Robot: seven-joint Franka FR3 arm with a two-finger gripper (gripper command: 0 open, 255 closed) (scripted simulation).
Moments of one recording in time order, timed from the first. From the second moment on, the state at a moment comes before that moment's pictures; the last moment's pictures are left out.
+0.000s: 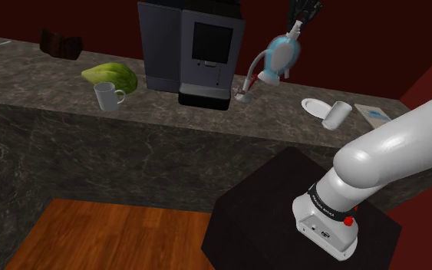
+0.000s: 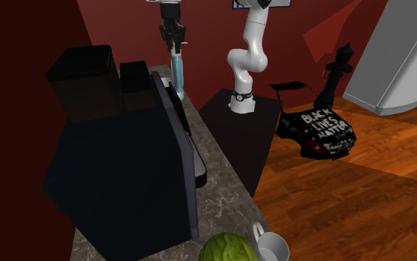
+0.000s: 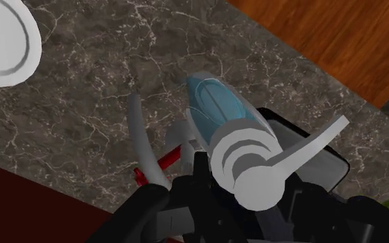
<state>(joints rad) -0.25 -0.28 -0.18 -1.87 0.02 1.66 -0.16</state>
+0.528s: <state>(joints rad) -0.32 -0.29 -0.30 -1.86 -0.01 1.64 -0.35</state>
